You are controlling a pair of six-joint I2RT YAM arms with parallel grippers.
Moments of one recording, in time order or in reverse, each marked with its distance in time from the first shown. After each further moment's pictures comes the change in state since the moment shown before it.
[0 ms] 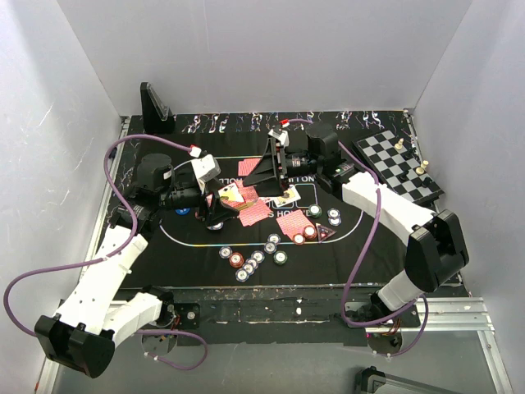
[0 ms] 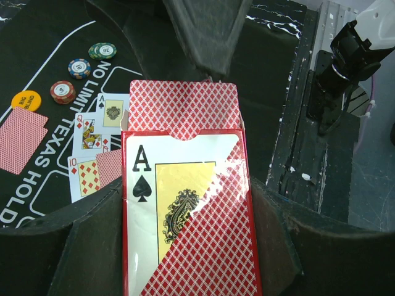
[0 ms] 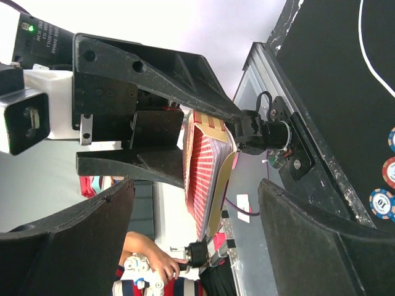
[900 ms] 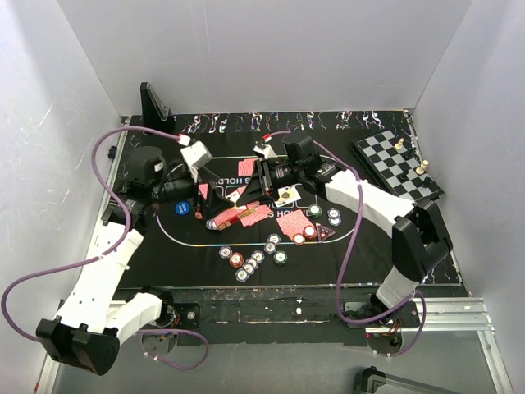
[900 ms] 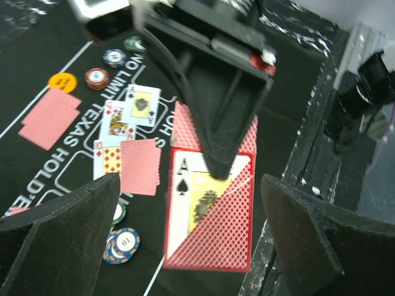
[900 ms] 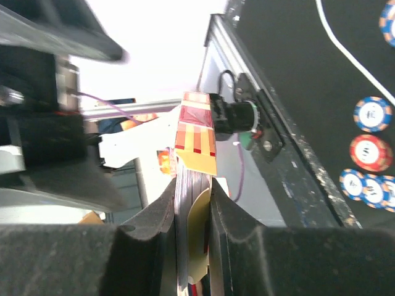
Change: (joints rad) left arm 0.043 0.023 0.075 -0.056 -0.069 -0.034; right arm 0.090 0.108 0.072 -0.193 0.061 -0.136
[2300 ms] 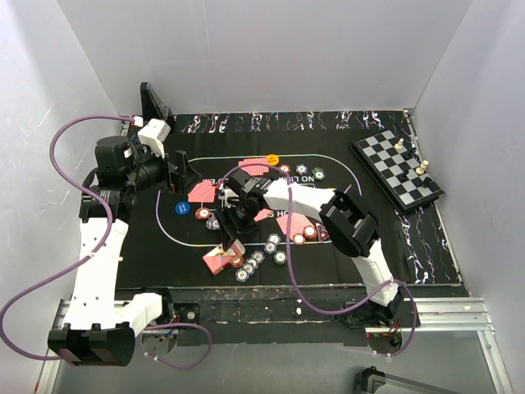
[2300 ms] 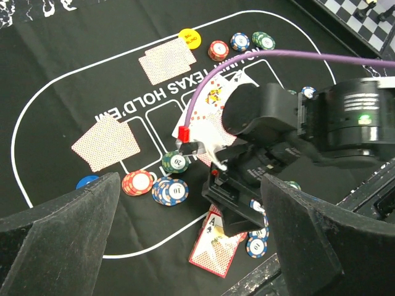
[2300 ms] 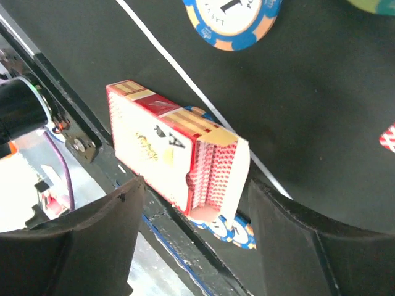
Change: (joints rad) left arm 0.285 0.037 0.178 -0.201 -0.236 -0.176; right arm 0.238 0.515 0.331 -0.541 0.381 -0.605
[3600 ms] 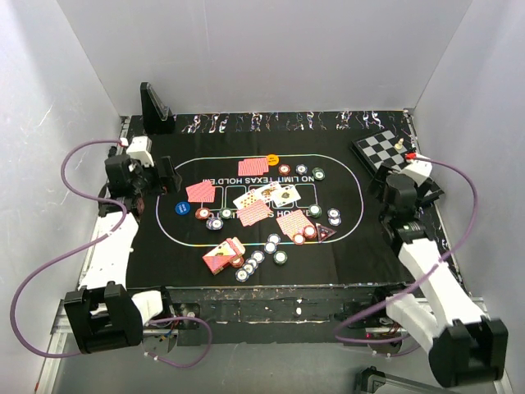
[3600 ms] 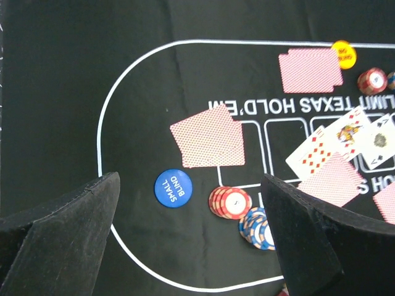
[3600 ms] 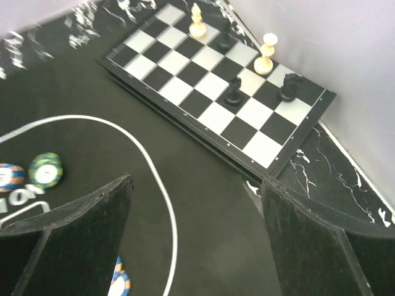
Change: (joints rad) left arm 0.164 0.098 -0.360 0.443 -0.263 -0.098; right arm -0.752 -1.359 -1.026 0.538 1.127 -0.122
